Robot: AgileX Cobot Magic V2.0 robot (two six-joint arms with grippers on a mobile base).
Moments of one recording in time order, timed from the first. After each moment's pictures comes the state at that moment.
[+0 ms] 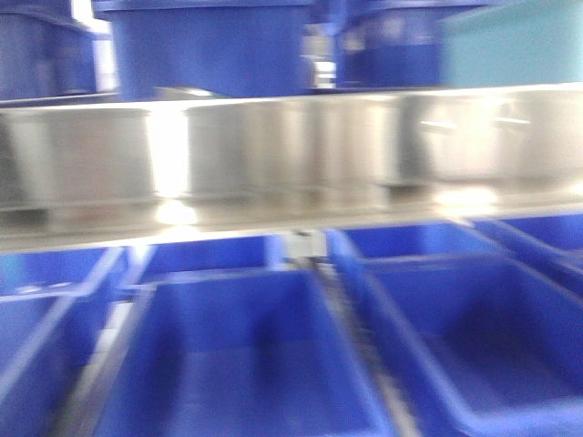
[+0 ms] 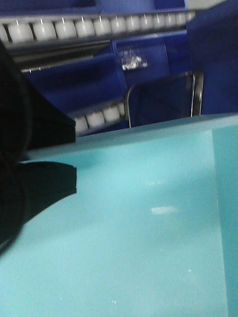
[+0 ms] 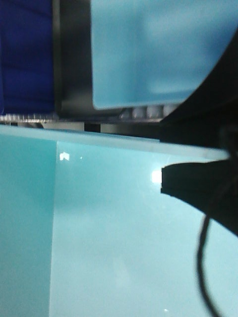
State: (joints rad) left arm -0.58 1.53 -2.05 0.13 1.24 -0.28; right arm 0.30 1.43 -1.86 0.10 1.04 0.07
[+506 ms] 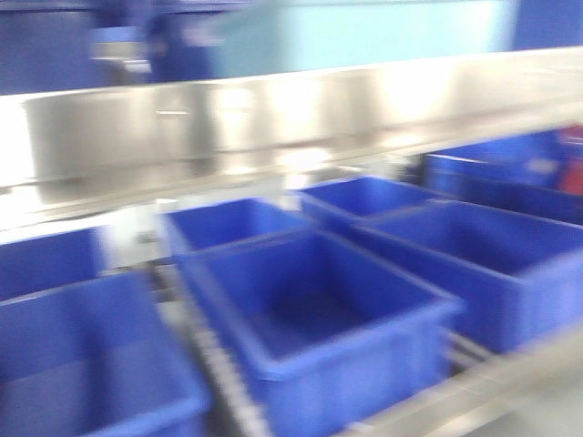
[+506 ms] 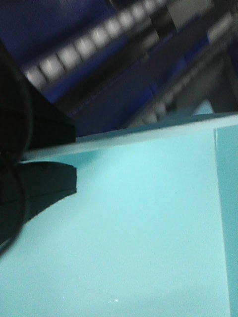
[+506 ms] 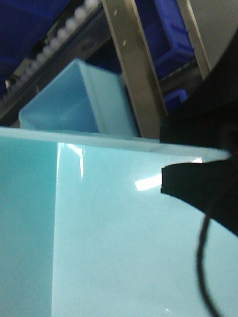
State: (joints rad) left arm -0.58 1.53 -2.05 0.13 1.24 -0.28; right arm 0.30 1.43 -1.86 0.10 1.04 0.07
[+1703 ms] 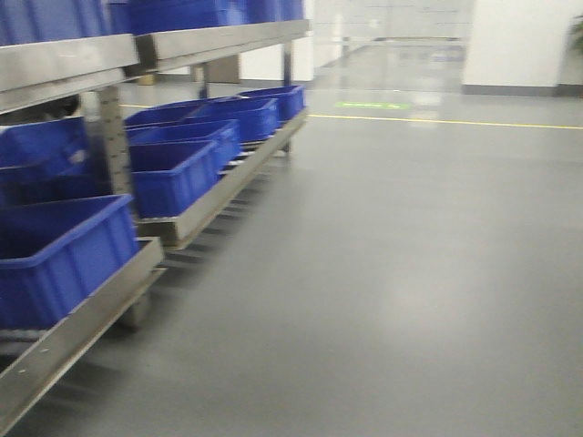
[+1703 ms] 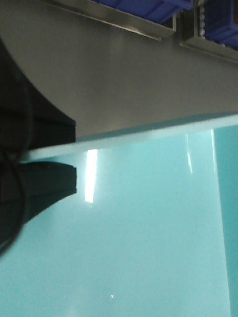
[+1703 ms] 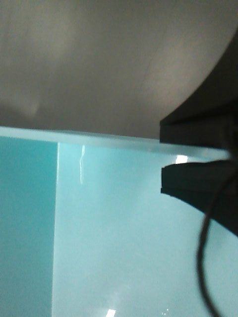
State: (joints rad) left arm -0.58 1.53 -2.05 0.13 1.24 -0.28; right arm 0.30 1.43 -1.86 0.10 1.04 0.07
